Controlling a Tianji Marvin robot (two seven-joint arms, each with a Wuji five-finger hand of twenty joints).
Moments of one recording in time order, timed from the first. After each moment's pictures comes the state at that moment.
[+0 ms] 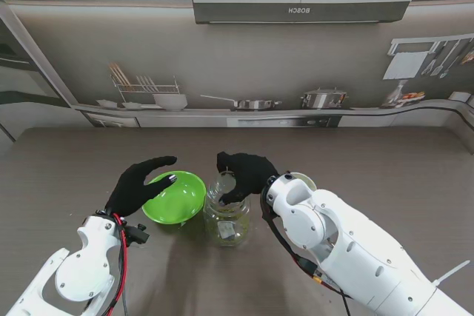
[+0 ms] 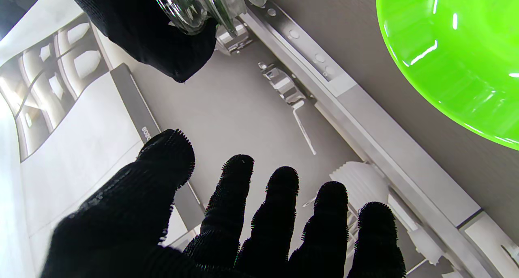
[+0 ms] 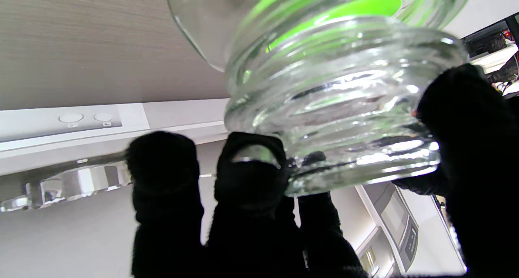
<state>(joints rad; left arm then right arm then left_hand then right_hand) 1.74 -1.16 -1.40 -1.73 0.31 -0.21 0.16 -1.15 -1.12 0.77 -1.51 -0.68 -0.02 0.02 0.74 -0.39 0.56 -0.09 0.72 0.16 0.16 0.32 0.72 0.25 0.10 0.26 0.44 0.31 0.15 0.33 0.16 0.31 0.23 0.55 0.30 -0.88 1.11 -0.40 0.30 0.09 1.31 0.51 0.71 0.11 1.15 1.06 1.27 -0.12 1.27 0.83 0.97 0.17 1.36 0.79</state>
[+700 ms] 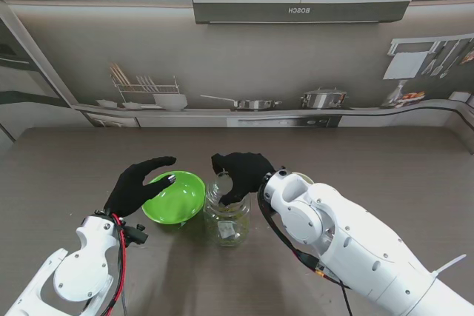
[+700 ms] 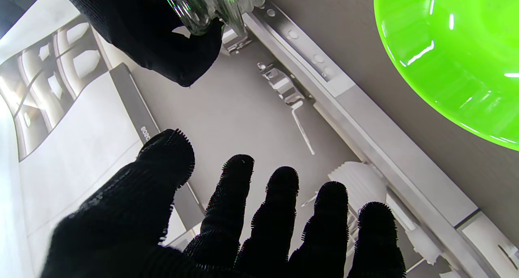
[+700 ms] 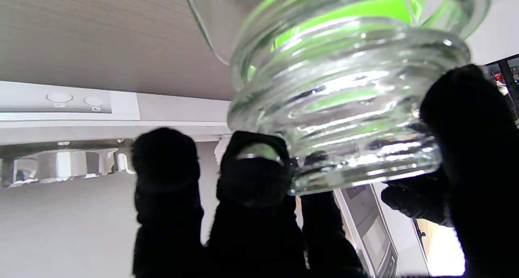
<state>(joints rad) 1.74 -1.16 -1.41 -1.74 0.30 -0.21 0.16 -1.10 -1.11 0.74 -1.51 -0.77 -0.05 0.07 0.74 -0.39 0.55 -0.09 0.72 0.16 0.16 0.32 0.72 0.25 0.10 0.26 0.44 0.31 0.15 0.33 0.16 0.31 0.23 0.55 0.30 -0.87 1.08 -0.40 0.30 0.05 1.31 0.47 0.71 0.08 1.13 1.06 1.27 -0.14 1.26 0.83 0.92 0.17 1.35 0.79</state>
